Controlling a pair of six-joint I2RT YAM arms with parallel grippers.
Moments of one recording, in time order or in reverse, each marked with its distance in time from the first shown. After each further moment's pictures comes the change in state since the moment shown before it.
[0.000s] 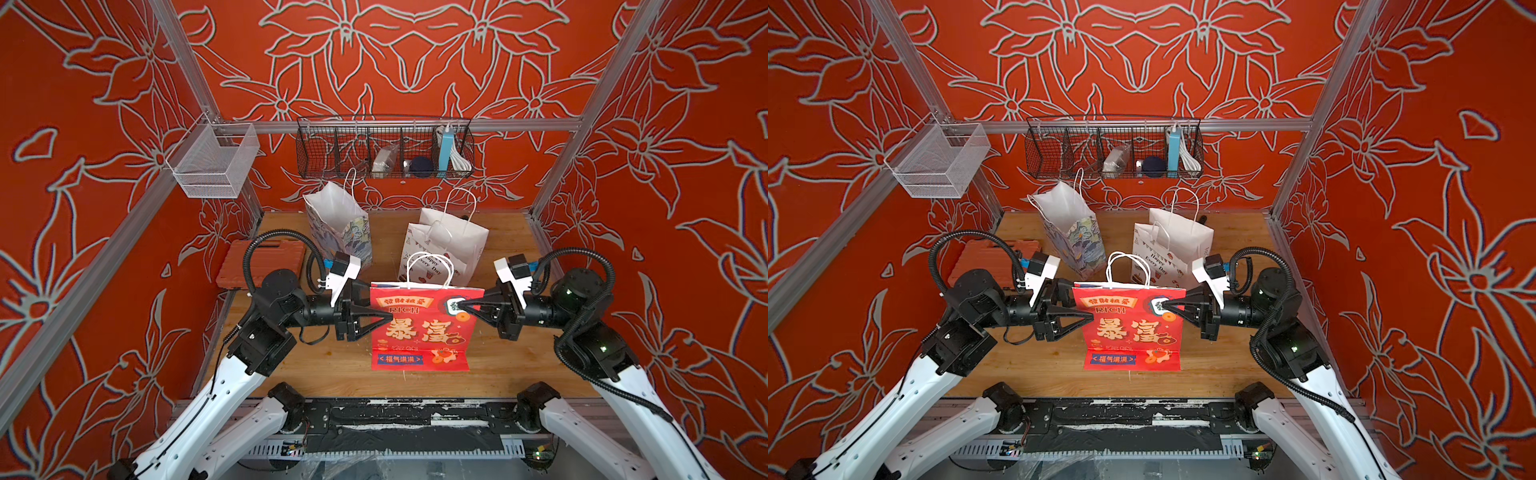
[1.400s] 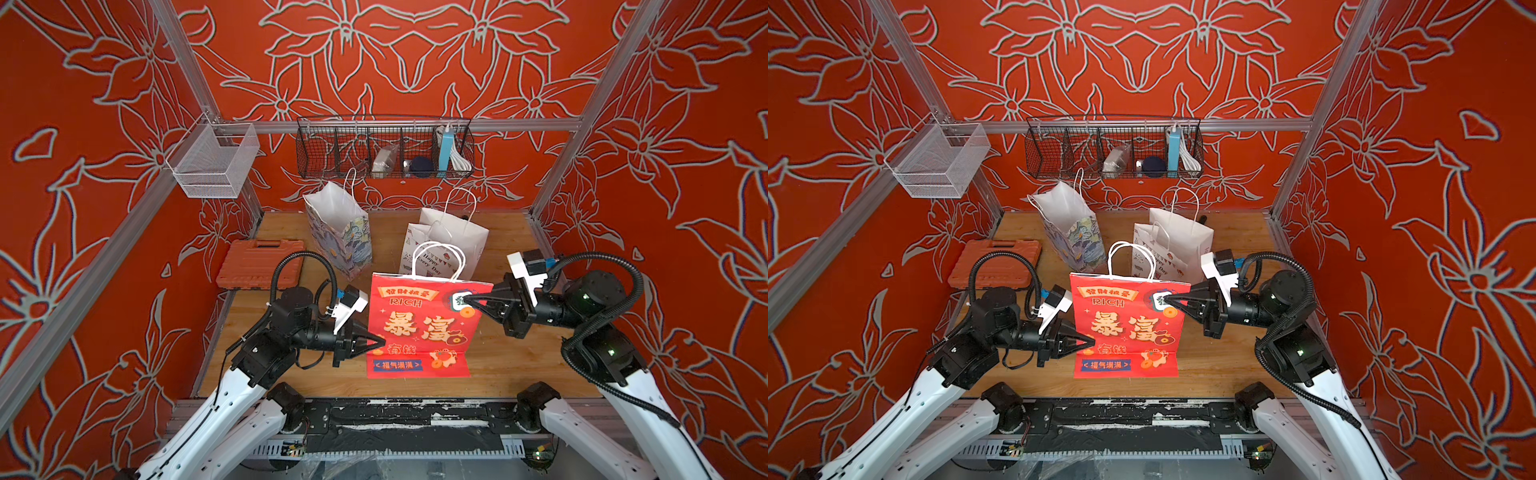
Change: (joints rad) left arm -0.001 -0.082 -0.146 -0.261 0.064 0.144; right arm 0.000 -0.003 0.035 0.093 0.023 0.078
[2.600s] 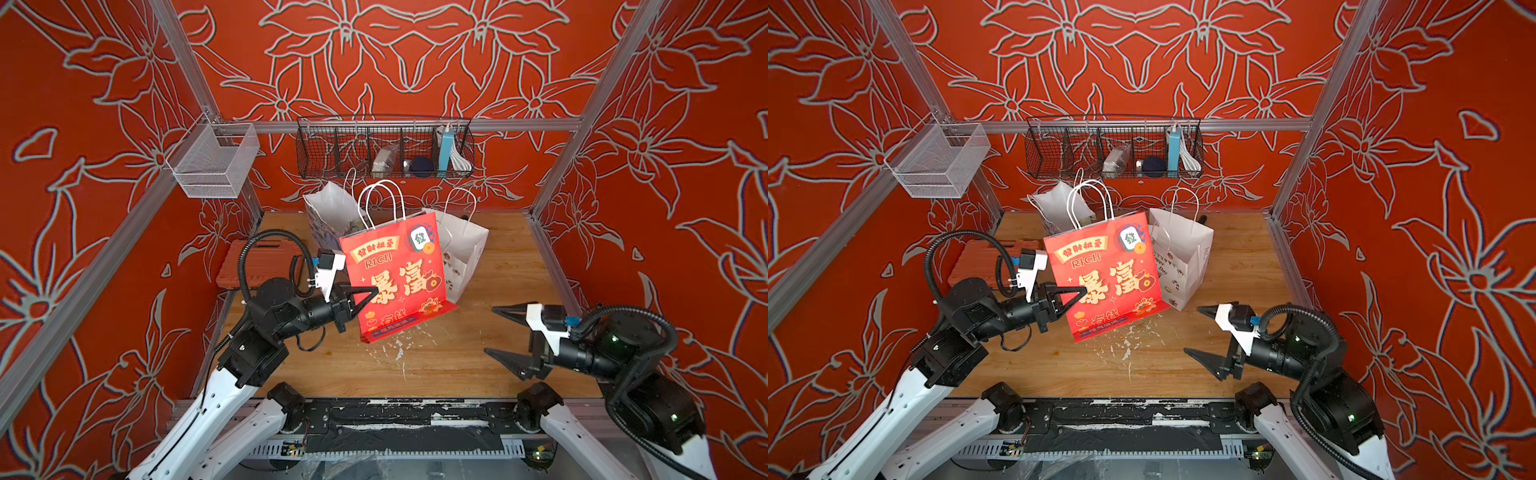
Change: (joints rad) left arm -0.002 0.010 0.172 0.150 -0.452 -0.283; right arm 0.000 -0.271 0.046 -0.673 0.271 -0.554
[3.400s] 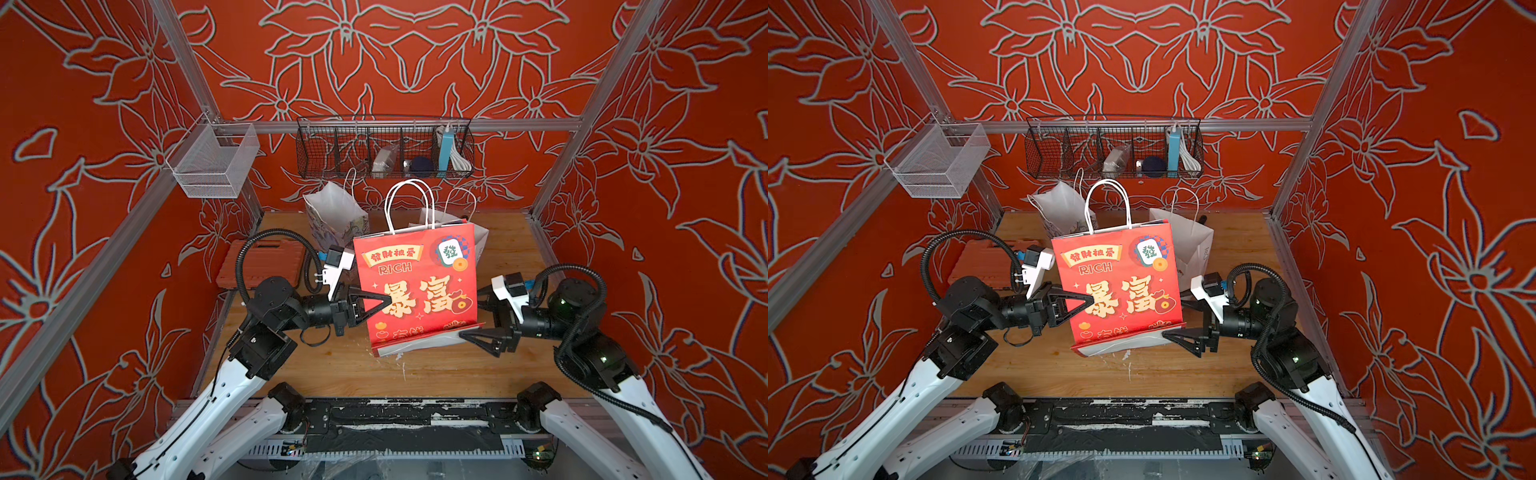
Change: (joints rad) left arm -0.034 0.069 -0.038 0.307 0.318 -0.245; right arm 0.004 0.216 -0.162 0.527 -0.289 0.318
